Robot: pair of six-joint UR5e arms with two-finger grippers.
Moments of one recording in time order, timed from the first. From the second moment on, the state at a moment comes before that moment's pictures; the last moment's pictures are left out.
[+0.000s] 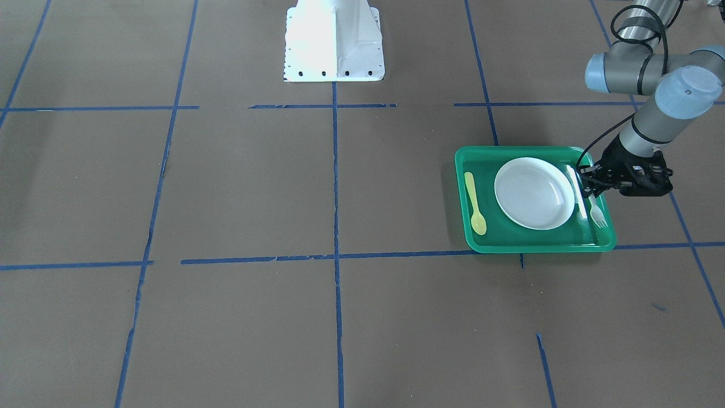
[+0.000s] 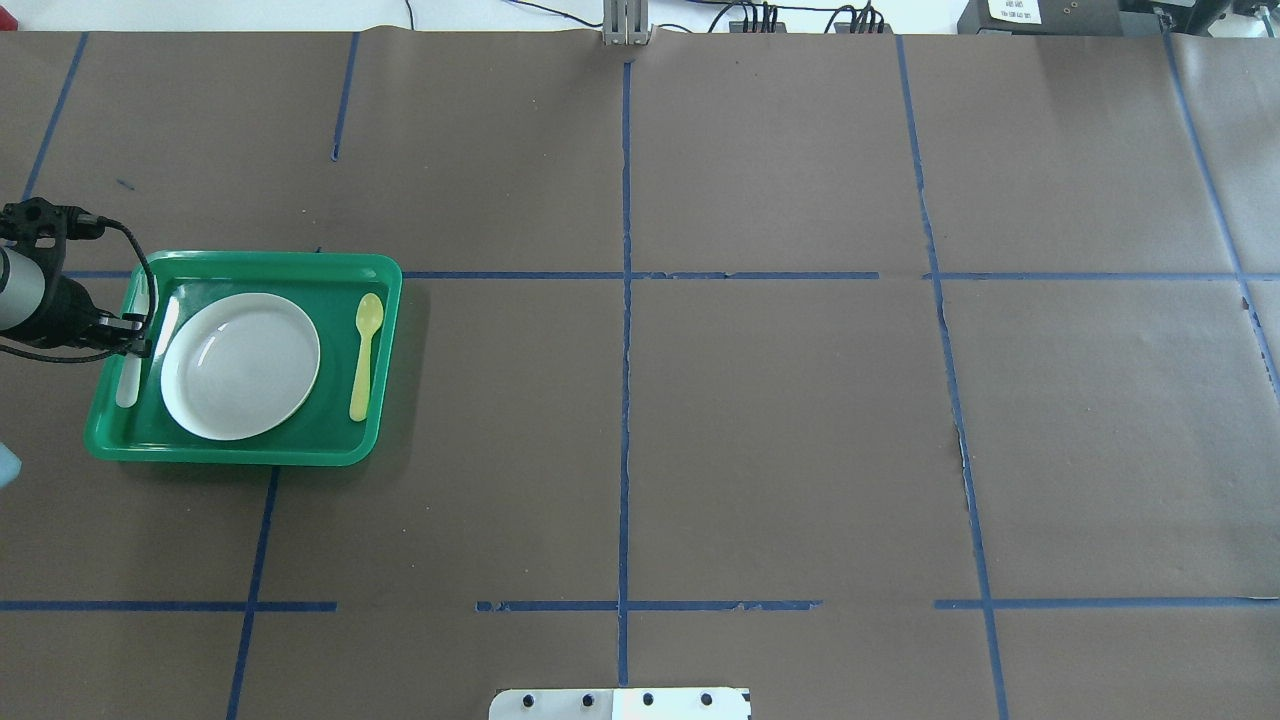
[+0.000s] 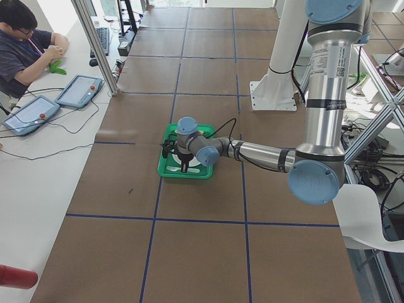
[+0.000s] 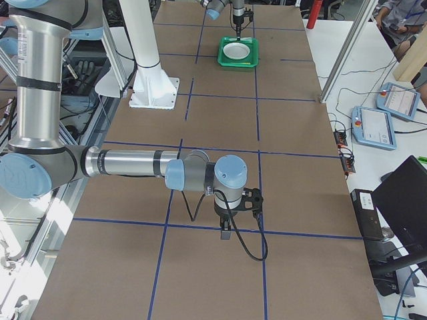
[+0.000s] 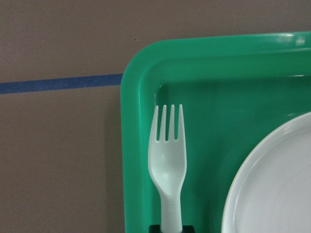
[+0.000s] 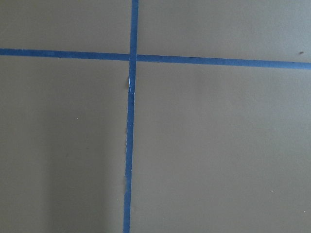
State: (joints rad) left arm -0.94 -1.60 -1.63 -2.11 -2.09 -0.82; right arm 1.60 -1.70 1.72 -1.63 2.29 -0.06
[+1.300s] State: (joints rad) left arm -0.92 -1.61 -1.60 -2.11 -2.13 -0.85; right arm 1.60 -1.70 1.72 -1.63 2.29 -0.06
